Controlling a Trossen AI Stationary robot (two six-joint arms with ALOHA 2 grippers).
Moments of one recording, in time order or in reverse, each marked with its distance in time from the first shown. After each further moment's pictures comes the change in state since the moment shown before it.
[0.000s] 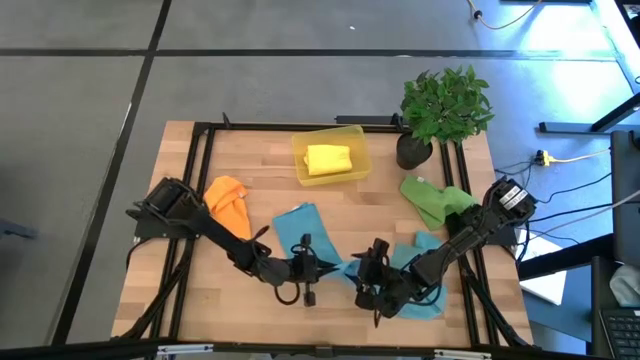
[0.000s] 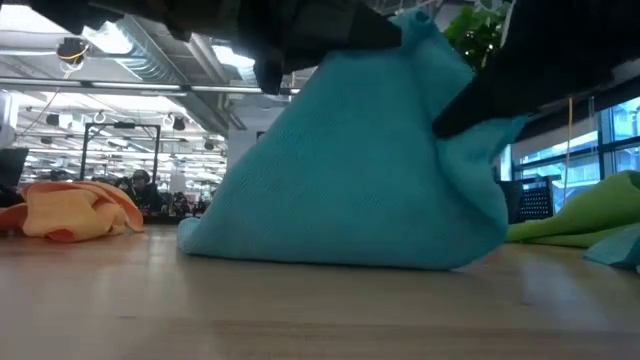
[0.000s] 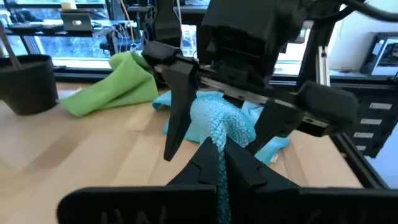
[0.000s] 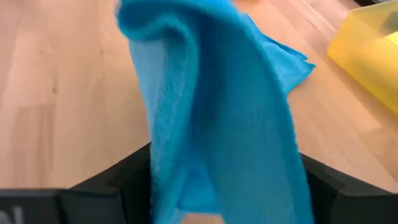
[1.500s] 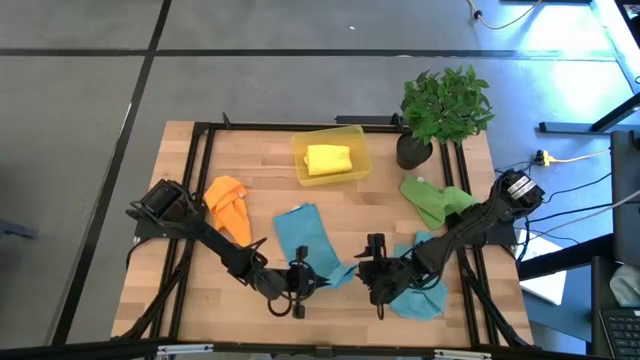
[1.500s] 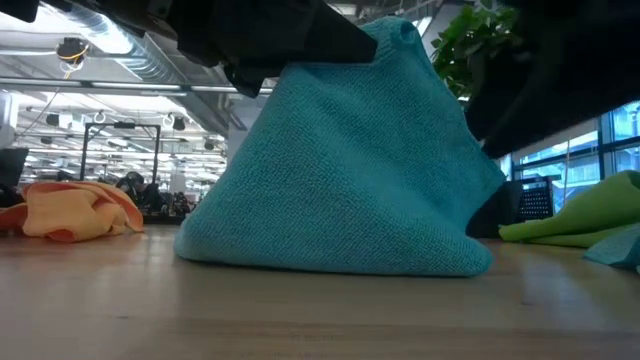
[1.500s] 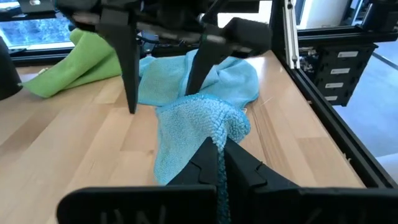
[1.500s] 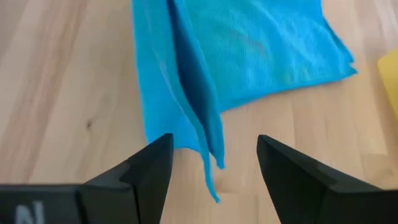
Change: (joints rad) left arm -0.073 -0.011 0.000 -0.158 0.040 -0.012; right arm -0.078 -0.099 -0.009 -0.152 -0.287 -0.369
